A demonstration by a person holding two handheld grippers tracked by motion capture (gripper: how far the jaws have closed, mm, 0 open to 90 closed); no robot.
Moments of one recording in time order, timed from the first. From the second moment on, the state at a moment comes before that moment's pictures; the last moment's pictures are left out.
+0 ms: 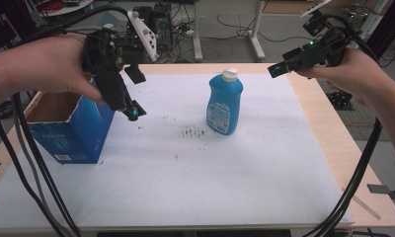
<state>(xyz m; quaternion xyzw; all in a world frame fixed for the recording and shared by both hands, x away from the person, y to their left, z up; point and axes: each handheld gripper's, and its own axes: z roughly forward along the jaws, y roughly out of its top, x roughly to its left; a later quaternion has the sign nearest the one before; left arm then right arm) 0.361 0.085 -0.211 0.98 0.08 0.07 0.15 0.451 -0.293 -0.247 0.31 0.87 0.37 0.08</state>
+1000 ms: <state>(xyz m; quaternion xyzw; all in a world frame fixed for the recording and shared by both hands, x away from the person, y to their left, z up) 0.359 0.084 -0.209 0.98 0.07 0.07 0.15 0.441 -0.243 -0.304 0.27 0.89 0.36 0.06</state>
